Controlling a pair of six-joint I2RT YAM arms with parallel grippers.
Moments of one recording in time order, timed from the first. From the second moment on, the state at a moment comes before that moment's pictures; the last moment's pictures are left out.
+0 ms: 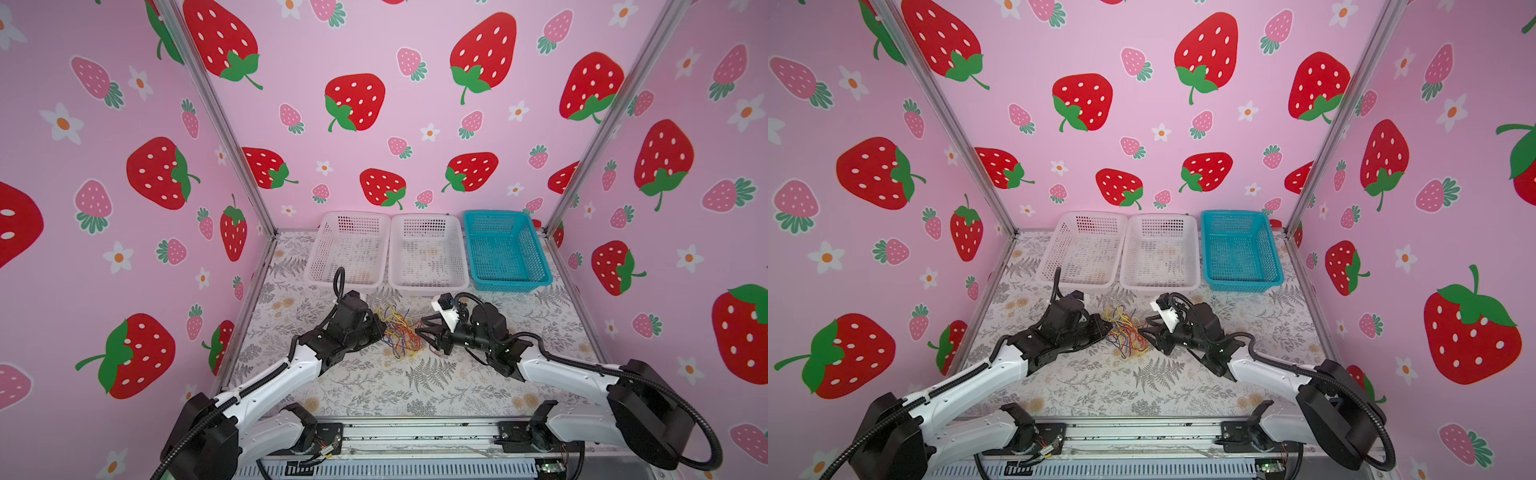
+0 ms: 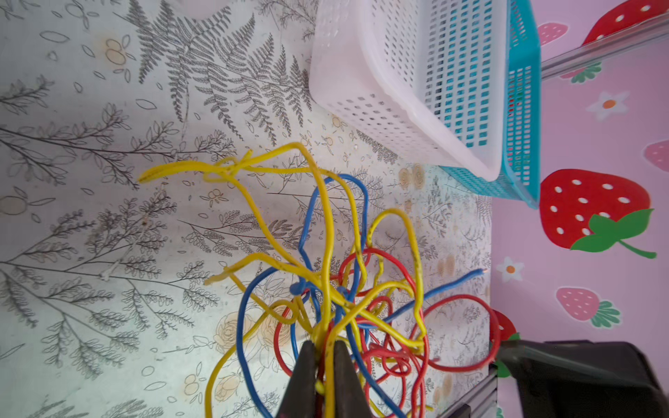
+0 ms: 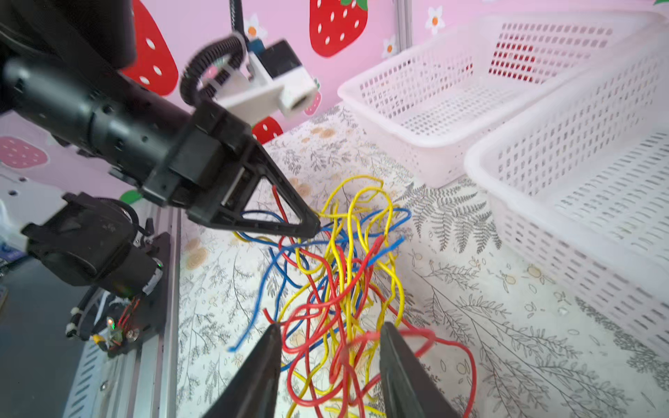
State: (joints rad) left arm -0.59 1.12 0.65 -0.28 0.12 -0.92; right arm 0.83 1.24 0.49 0.49 -0.44 0.14
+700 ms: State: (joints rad) left arm -0.64 1.08 0.70 -0.36 0.13 -0.74; right arm 0.86 1.43 0.55 0.52 -0.58 0.16
